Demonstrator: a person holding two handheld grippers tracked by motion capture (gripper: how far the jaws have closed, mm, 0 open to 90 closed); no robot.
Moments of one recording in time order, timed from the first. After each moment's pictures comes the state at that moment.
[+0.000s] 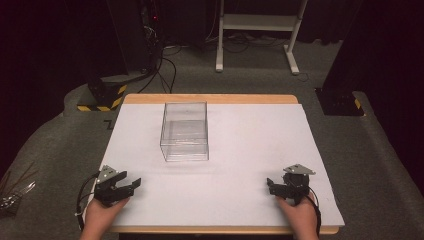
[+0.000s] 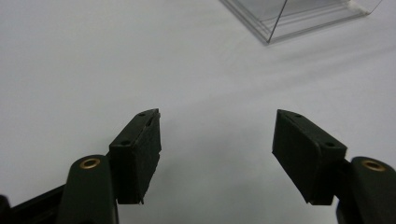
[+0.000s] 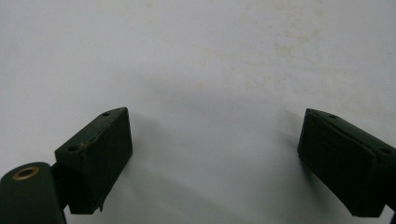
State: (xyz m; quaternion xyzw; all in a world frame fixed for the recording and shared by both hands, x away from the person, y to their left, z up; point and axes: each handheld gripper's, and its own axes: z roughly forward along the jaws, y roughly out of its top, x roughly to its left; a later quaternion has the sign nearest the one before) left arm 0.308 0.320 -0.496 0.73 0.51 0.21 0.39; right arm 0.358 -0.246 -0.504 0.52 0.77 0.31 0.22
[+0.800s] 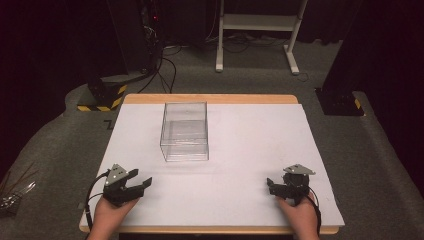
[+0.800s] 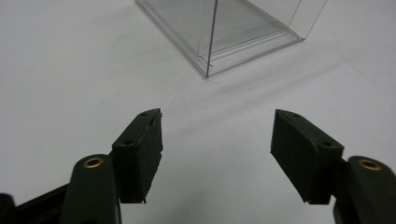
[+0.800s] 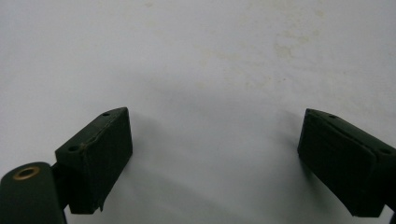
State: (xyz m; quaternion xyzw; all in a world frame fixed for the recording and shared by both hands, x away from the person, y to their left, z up) left arm 0.303 0.283 -0.476 0.75 0.47 0.22 0.42; right arm 0.358 -0.246 -0.504 0.52 0.77 0.31 0.22
